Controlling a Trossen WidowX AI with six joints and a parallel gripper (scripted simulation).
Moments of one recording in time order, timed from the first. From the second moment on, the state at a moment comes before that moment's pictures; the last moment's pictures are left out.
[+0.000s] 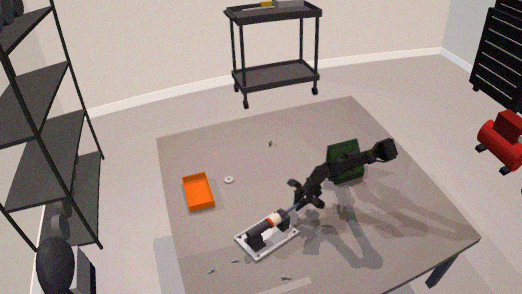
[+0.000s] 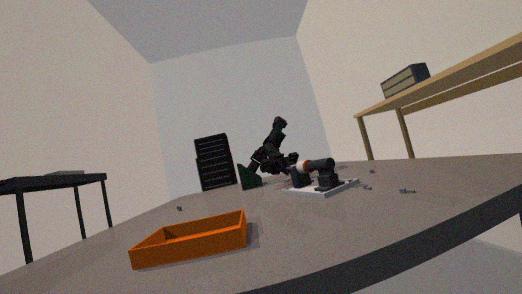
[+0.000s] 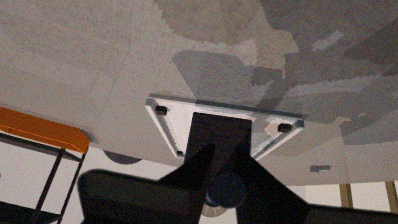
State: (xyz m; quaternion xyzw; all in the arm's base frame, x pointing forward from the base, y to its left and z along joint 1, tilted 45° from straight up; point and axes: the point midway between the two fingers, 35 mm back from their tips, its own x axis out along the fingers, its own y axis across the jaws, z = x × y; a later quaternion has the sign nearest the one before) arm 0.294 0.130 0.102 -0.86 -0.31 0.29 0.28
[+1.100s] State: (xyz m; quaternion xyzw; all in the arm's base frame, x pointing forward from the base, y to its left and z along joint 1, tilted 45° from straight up) arm 0.290 0.129 0.101 -0.86 -0.31 0.29 0.28
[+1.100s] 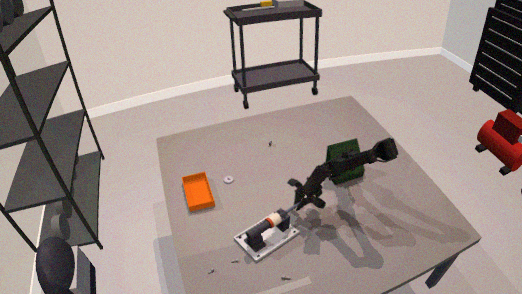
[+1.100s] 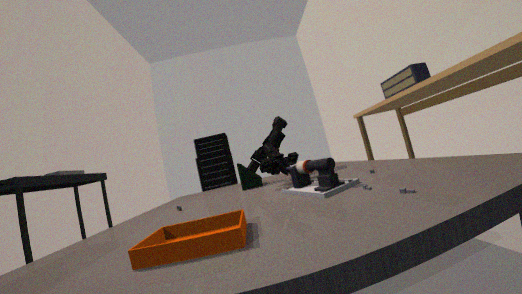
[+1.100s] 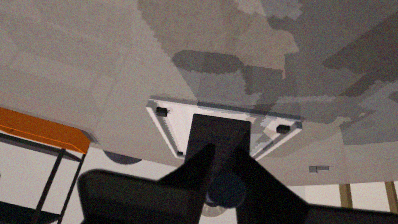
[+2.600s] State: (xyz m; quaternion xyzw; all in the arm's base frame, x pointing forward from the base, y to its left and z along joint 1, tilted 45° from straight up) arm 0.286 0.128 0.100 -0.86 -0.31 0.29 0.28
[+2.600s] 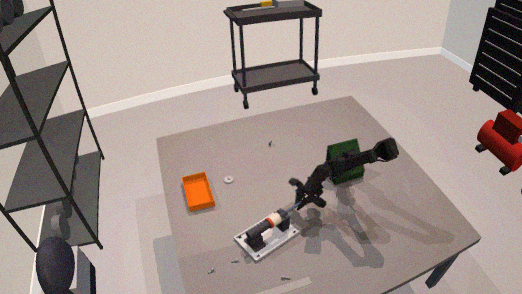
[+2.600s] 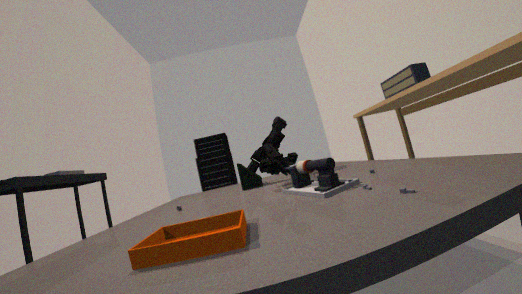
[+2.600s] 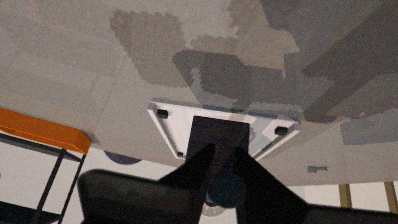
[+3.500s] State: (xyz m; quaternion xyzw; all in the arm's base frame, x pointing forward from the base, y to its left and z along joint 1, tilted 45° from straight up) arm 0.283 0.127 0.099 -0.86 -0.31 0.29 0.28
